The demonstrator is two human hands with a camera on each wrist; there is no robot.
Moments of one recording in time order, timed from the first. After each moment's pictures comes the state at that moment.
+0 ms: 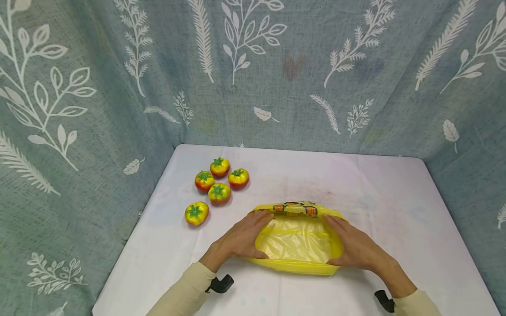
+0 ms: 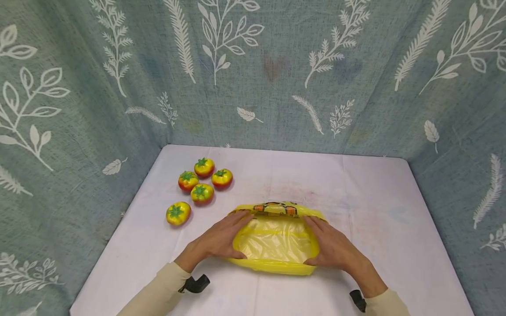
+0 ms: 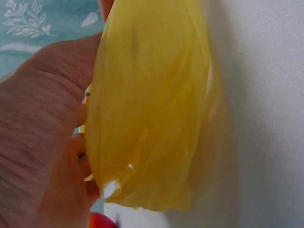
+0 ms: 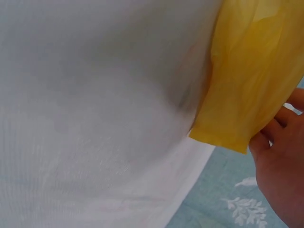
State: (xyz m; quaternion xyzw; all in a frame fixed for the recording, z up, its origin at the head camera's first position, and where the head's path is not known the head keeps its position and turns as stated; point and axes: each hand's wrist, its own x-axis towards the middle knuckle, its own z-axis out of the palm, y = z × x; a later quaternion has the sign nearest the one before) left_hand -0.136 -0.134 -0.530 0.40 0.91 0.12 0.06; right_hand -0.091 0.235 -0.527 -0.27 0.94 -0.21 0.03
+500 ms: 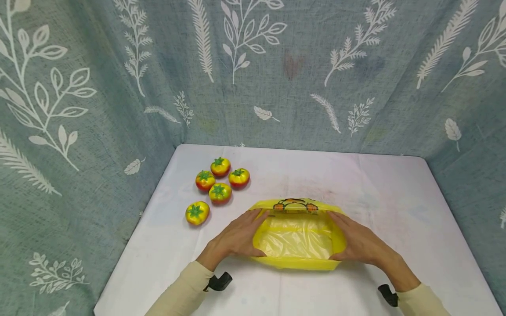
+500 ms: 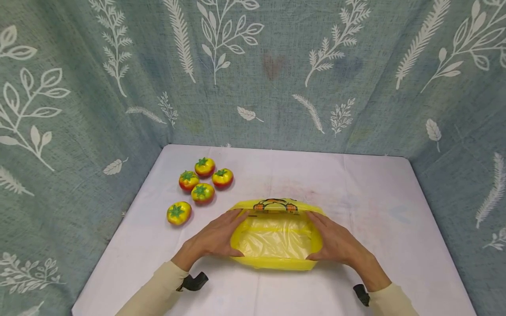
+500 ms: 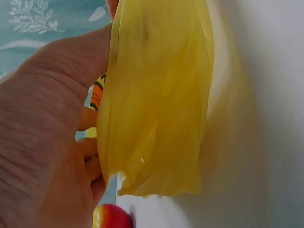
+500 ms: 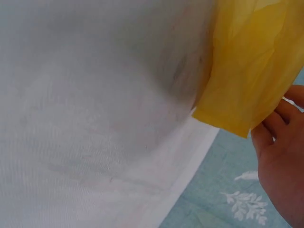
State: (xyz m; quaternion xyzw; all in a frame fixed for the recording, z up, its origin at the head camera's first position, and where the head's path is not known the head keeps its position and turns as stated) left_hand -0.134 -0.139 -0.518 0.35 0.93 0.11 0.11; right_hand -0.101 0.244 -0.520 -0.26 0.94 -0.21 0.06
